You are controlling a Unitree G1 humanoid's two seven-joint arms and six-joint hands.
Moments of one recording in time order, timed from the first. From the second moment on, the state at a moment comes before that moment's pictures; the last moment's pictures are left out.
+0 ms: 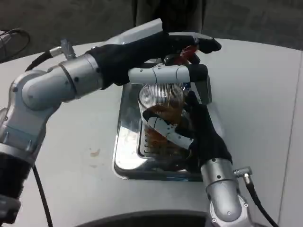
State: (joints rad) left arm -1.02 0.55 -0.17 0.41 0.11 -0.33 -0.70; right arm -0.55 0.06 0.14 0.33 -0.32 -0.02 -0.25
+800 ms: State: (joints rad) left arm -0.94 0.54 -0.06 0.35 0.03 -0.32 -0.67; right arm -0.53 0.09 0.16 0.31 -0.33 -0.04 -0.30
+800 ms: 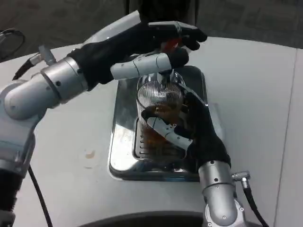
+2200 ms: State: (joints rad) left arm -0.91 0.52 0.06 0.27 -0.03 -0.34 -0.53; right arm -0.41 0.07 0.15 0.21 -0.37 -0.05 -0.37
